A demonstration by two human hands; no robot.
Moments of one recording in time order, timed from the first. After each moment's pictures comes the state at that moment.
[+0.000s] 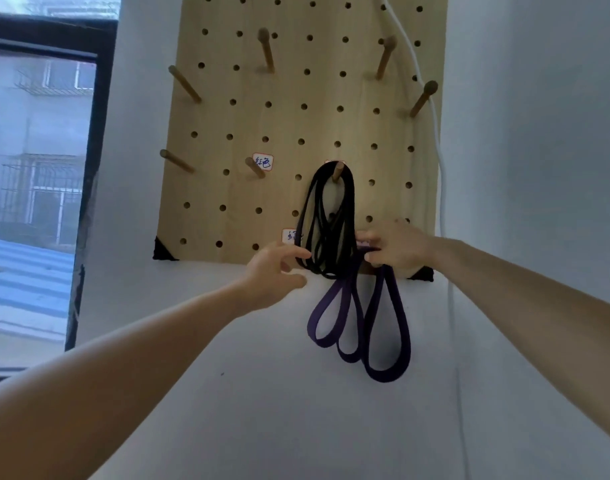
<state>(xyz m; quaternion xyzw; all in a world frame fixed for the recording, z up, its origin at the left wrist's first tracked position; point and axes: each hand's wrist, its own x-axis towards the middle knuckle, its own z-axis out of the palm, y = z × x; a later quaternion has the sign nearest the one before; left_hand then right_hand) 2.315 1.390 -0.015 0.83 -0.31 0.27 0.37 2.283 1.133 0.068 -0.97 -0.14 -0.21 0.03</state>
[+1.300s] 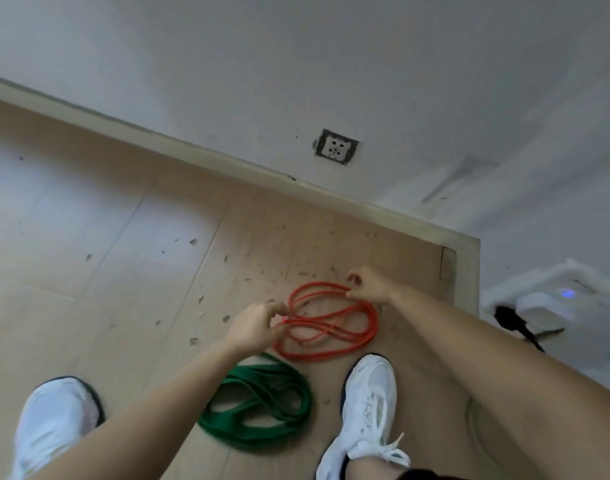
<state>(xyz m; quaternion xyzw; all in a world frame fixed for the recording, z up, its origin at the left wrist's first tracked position) 2.142 1.447 -0.730 0.88 -0.07 -0.30 0.36 2.245 1.174 -0.714 -0.91 -0.03 0.39 0.10</state>
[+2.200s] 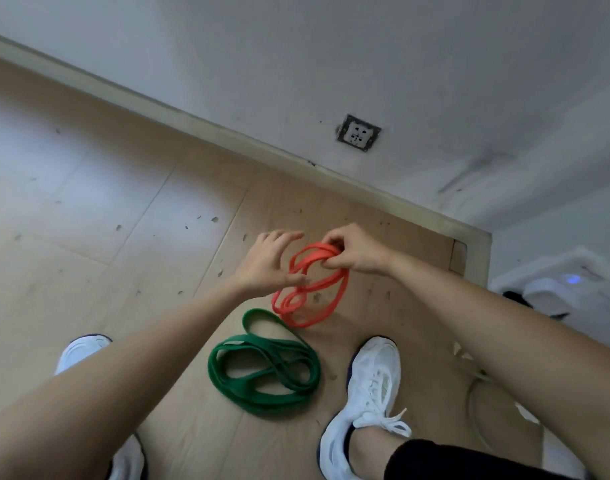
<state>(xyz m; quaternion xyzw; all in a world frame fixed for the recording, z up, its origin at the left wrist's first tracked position) 2.177 1.473 -0.681 0.91 -0.09 -0.16 0.38 2.240 1.258 -0.628 -0.88 -0.15 0.33 0.32</state>
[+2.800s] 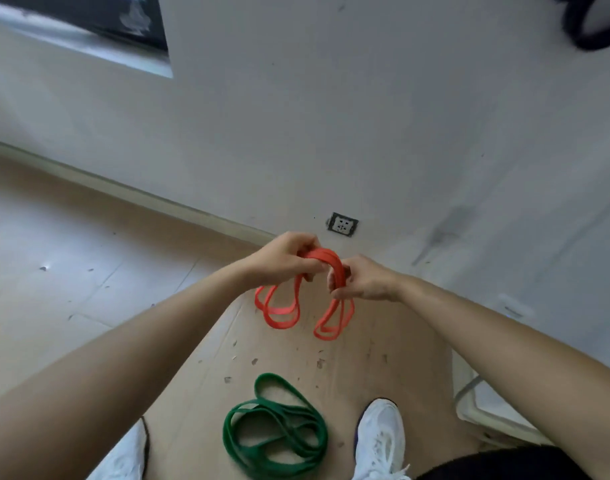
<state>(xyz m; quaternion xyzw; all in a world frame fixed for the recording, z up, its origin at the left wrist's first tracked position) 2.197 1.492 -0.454 0.81 -0.17 -0.16 0.53 2.222 1.269 -0.476 -0.88 -0.19 0.29 0.34</state>
